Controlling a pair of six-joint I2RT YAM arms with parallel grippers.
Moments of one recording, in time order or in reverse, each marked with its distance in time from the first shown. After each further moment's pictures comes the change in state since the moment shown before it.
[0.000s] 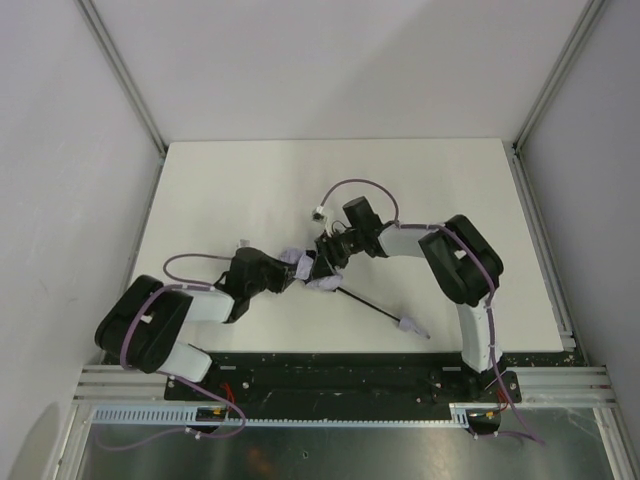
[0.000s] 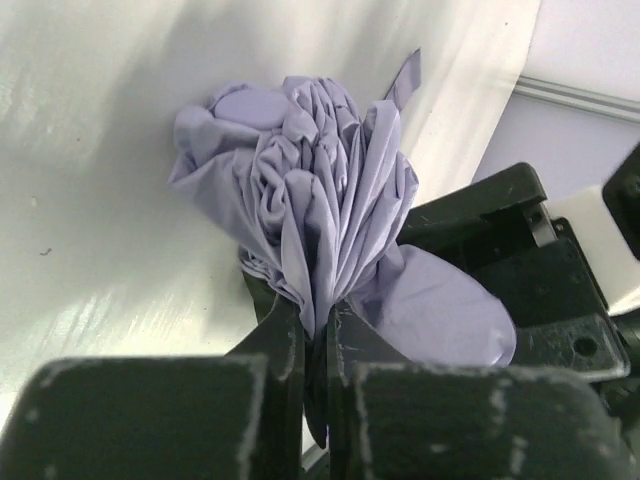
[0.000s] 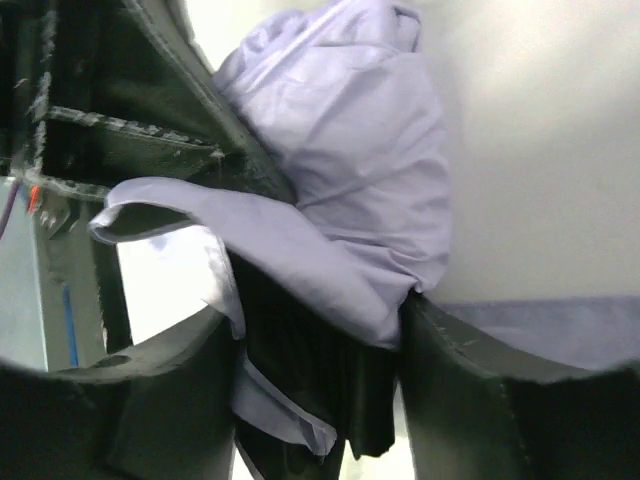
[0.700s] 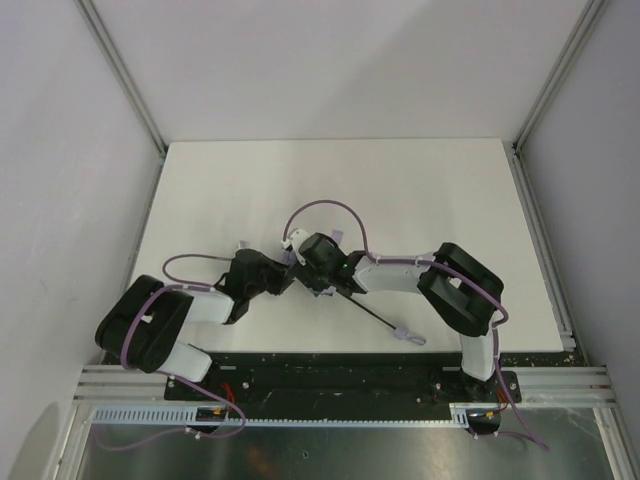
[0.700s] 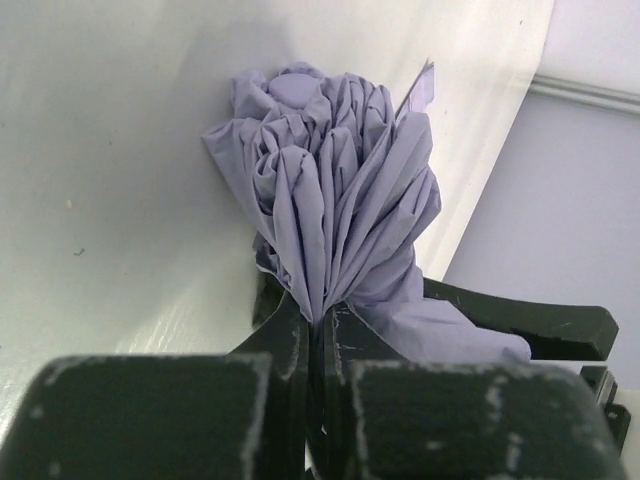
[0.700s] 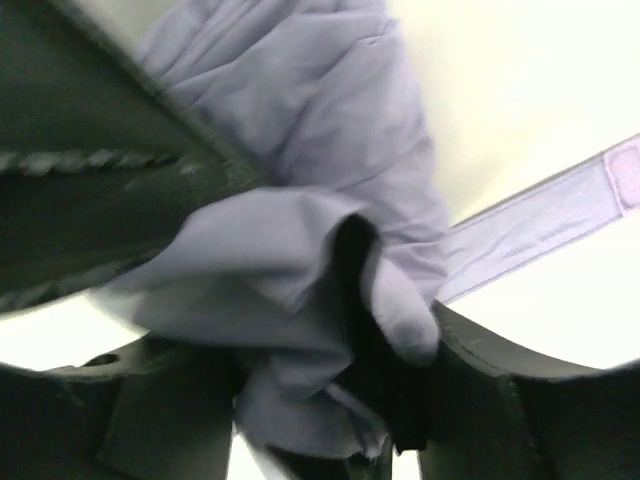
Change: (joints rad) left arm -0.009 -0.024 -0.016 0.011 -0.011 0.047; right arm 0.348 -0.181 -0.060 -0.162 1.036 -0.063
